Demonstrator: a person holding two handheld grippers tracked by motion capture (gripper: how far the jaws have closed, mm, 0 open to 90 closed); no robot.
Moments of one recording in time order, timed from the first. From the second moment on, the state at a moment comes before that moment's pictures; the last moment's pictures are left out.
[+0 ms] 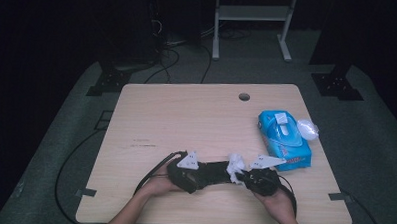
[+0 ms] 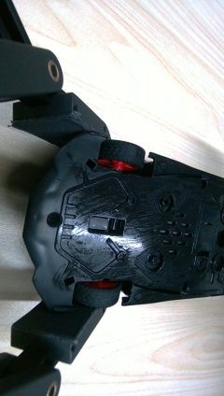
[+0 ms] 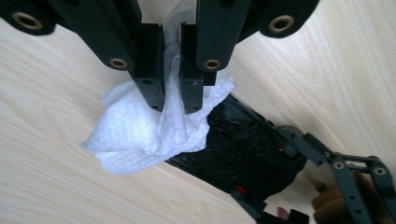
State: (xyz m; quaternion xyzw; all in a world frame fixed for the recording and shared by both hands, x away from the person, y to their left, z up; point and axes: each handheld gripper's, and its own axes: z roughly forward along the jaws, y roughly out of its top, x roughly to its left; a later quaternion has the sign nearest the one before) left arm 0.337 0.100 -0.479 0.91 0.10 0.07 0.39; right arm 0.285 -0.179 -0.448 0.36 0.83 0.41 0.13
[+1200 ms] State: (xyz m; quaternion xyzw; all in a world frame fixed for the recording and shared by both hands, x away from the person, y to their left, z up) left arm 0.338 0.100 -0.479 0.91 0.10 0.06 0.39; right arm 0.287 -0.173 -0.445 0.34 0.84 0.41 0.11
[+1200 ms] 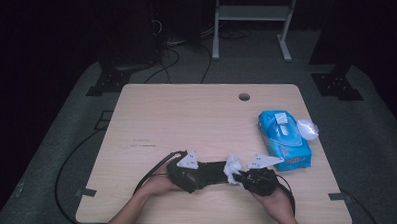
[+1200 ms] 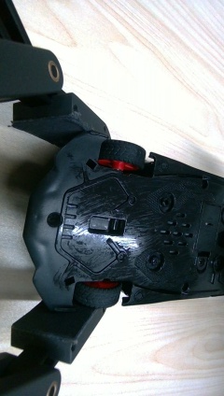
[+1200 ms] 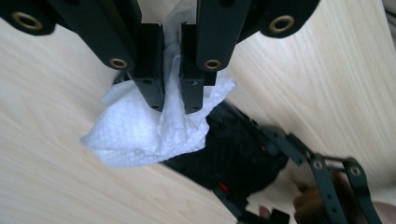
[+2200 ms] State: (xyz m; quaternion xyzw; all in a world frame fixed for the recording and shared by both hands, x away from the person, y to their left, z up) left arm 0.339 0.098 -0.479 0.91 0.10 0.06 0.39; right arm 0.287 -0.157 -0.446 0.32 0.85 0.41 0.10
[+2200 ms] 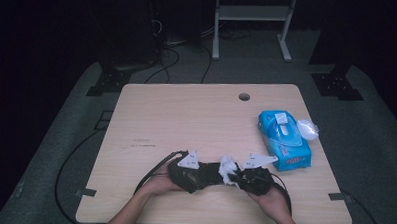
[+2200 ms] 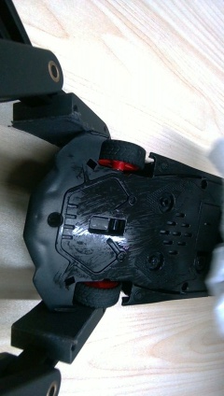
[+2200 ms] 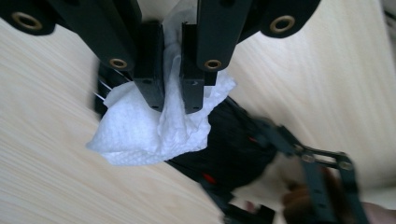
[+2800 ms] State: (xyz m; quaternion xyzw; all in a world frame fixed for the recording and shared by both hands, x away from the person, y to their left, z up) left arm 0.341 0.102 -0.480 0.91 0.10 0.06 0.40; right arm 0.293 -0.153 -0.448 0.31 0.85 0.41 0.11
